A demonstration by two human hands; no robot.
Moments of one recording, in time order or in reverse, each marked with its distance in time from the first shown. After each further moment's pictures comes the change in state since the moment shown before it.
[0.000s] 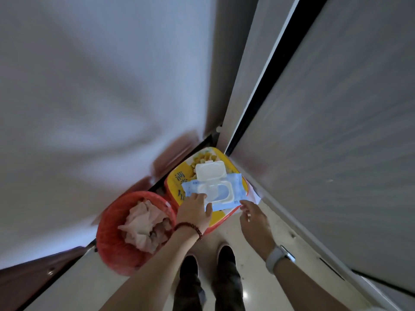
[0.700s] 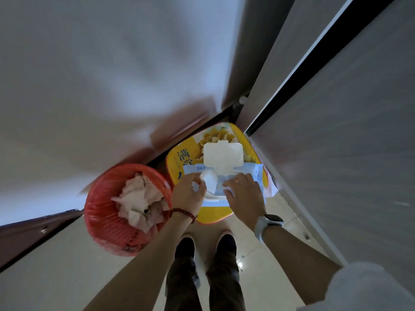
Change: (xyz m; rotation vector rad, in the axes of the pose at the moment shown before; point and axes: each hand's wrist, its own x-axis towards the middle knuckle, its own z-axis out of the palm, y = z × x) left_hand 0.072 -0.031 0.056 -0.583 0.283 -0.310; right_hand 0.111 0.028 0.071 -0.510 -0.129 -0.494
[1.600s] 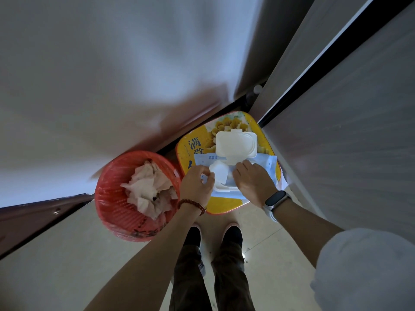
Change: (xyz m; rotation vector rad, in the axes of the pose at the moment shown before) left_hand -0.002 -0.016 0.000 -0.025 0.011 0.014; right_hand 0.029 0.013 0.008 -0.510 0.081 -0.627
